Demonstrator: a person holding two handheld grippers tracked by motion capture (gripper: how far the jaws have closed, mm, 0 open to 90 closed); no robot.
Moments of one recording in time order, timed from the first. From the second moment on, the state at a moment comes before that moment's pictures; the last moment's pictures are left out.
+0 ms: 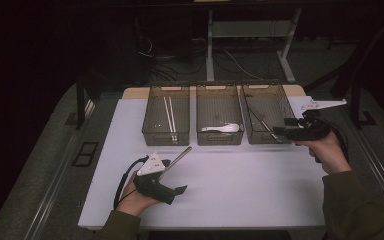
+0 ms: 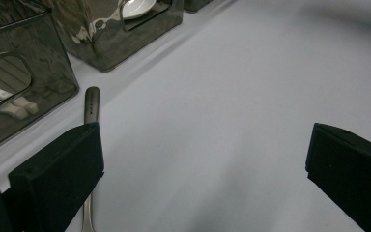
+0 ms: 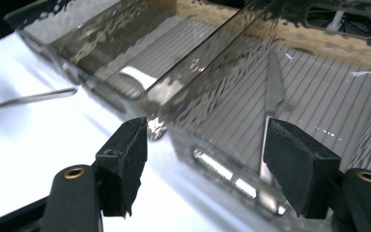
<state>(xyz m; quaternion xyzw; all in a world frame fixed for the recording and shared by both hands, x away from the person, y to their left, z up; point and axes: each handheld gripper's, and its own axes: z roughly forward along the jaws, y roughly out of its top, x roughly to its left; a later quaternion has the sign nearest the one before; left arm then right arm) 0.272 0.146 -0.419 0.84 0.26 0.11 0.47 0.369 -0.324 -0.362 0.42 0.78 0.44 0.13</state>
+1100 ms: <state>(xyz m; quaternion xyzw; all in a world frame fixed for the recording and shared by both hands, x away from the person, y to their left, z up) 0.274 0.151 -0.418 0.84 0.27 0.12 0.46 0.272 -0.304 -0.429 0.39 0.79 0.46 0.13</state>
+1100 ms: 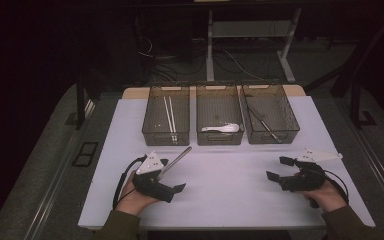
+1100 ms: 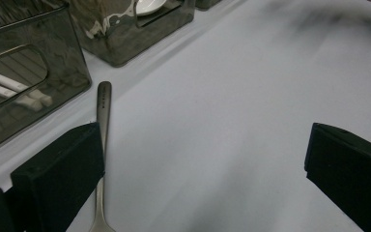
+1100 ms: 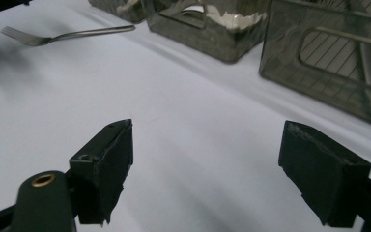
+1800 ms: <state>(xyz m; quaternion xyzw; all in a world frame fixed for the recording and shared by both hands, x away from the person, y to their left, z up) 0.332 0.164 -0.418 0.85 0.33 0.10 0.39 0.257 -0.304 -0.437 0.38 0.80 0.46 0.12</state>
